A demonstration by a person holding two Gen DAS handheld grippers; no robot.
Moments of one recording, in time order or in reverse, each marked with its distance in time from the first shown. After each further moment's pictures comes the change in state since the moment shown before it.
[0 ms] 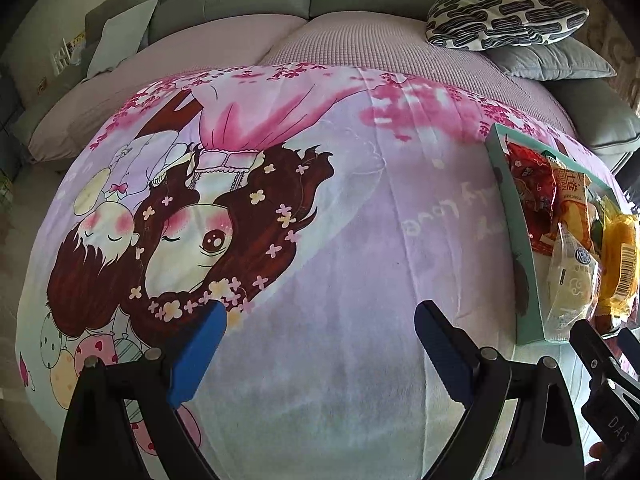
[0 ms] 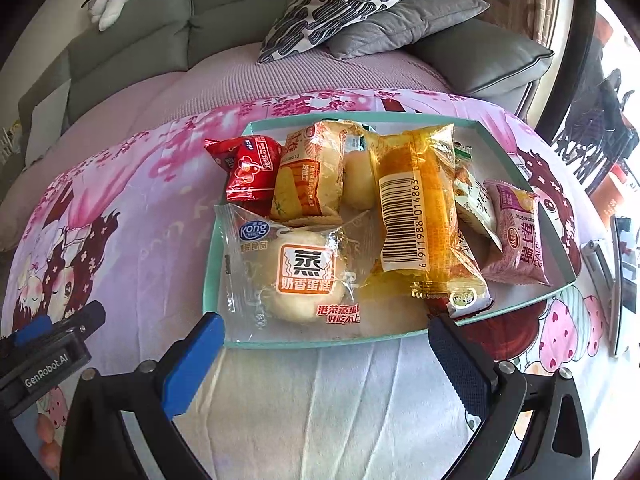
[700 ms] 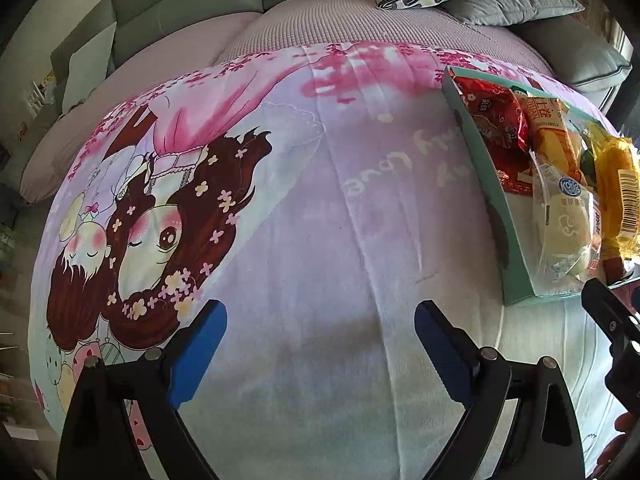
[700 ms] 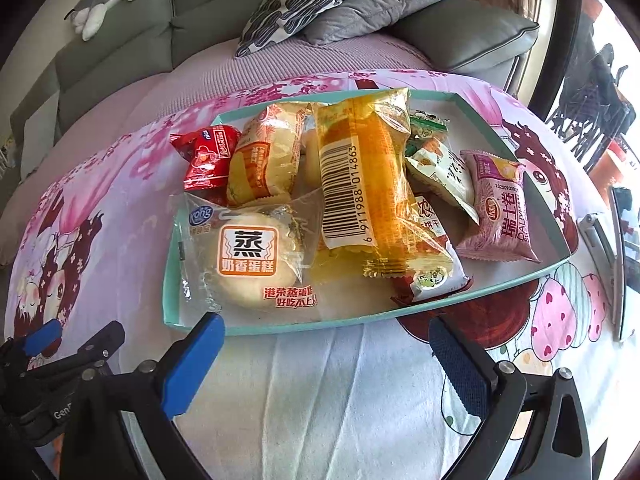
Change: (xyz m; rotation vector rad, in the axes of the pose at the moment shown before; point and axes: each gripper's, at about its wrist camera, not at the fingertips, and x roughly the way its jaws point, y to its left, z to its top) left arm 0.011 -0.045 -0.016 0.158 0.047 0.038; right arm 0.009 -0.030 -0.007 0.056 0.039 0.013
